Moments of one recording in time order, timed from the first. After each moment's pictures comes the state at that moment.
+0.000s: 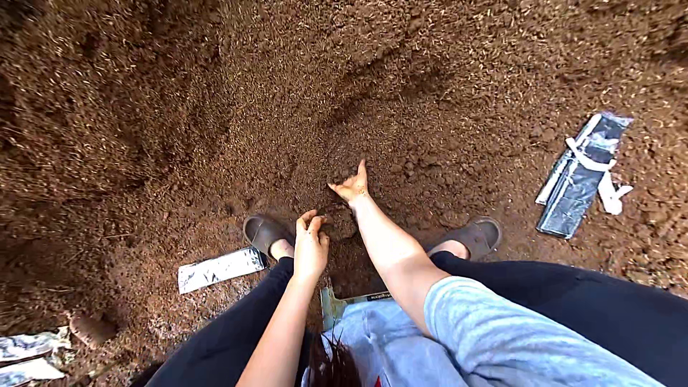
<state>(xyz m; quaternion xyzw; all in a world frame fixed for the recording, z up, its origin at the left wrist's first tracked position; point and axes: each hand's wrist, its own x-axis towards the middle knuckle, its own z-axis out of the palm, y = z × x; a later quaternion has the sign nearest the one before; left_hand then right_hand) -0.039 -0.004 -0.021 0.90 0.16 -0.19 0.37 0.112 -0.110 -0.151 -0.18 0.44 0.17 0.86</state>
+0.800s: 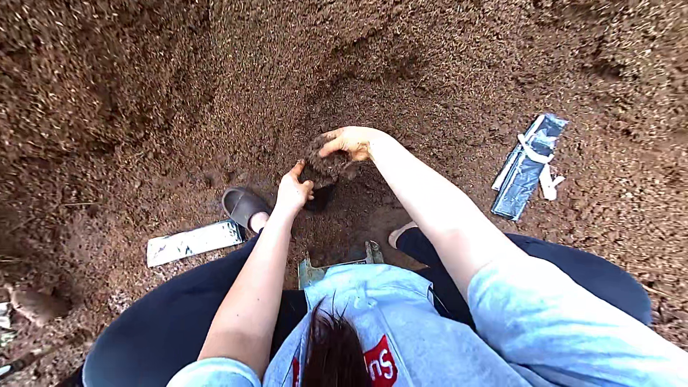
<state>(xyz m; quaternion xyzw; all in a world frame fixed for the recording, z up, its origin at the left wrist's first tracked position) -0.001 -0.005 -0.035 0.78 0.24 -0.23 0.54 0.134 -0.171 -0.007 -0.65 0.00 0.54 0.53</state>
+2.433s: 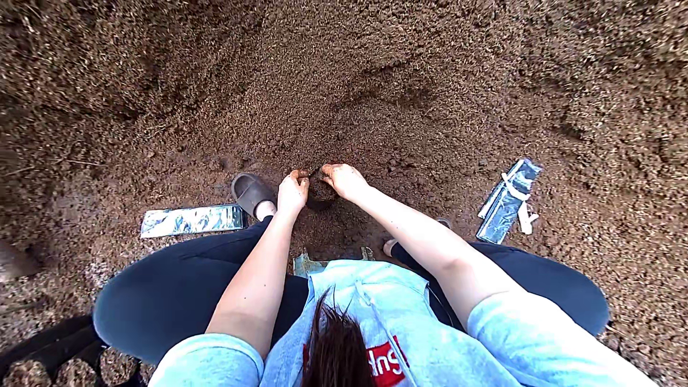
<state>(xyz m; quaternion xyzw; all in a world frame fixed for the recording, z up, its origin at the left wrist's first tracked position) -0.046 0.023 -0.032 0.85 0.24 -0.16 0.44 0.033 -0.133 -0.006 -0.89 -0.31 0.29 0.15</state>
